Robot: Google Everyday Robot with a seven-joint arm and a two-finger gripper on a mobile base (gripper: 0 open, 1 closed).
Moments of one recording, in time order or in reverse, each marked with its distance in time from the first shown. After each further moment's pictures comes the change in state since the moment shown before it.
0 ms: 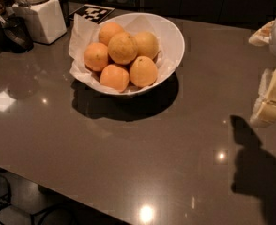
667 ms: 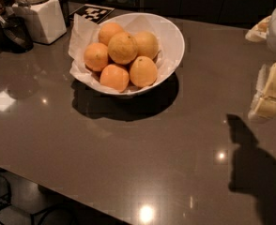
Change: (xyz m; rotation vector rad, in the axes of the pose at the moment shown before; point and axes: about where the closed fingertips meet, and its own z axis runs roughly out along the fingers) arm -0.007 -0.003 -0.003 0.001 -0.003 -0.018
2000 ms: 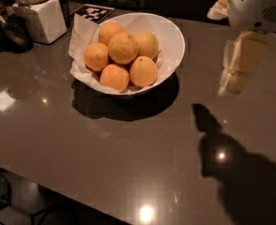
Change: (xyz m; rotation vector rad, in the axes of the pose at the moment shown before) arm -0.068 -0.023 -0.005 0.004 -0.061 -0.176
